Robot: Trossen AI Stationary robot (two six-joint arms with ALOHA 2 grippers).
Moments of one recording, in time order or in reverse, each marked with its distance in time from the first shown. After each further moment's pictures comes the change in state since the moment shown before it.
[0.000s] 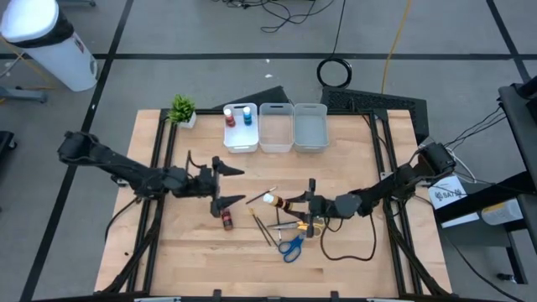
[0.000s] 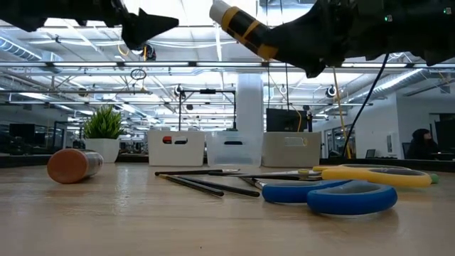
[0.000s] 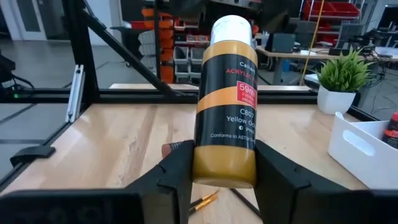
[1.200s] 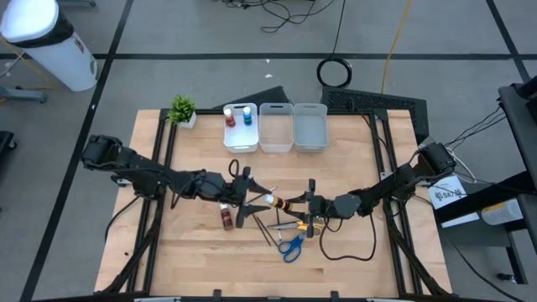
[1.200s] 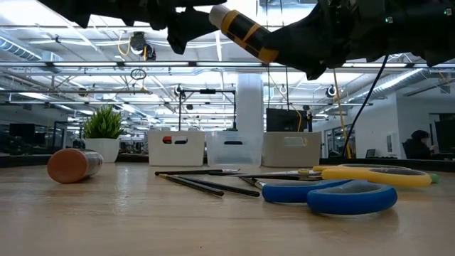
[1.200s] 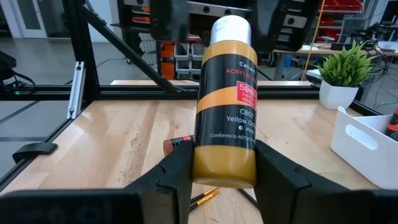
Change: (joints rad) left arm 0.054 0.344 0.286 -0.129 0.225 -0.001; right arm 0.000 0.000 0.001 -0.021 -0.001 0.017
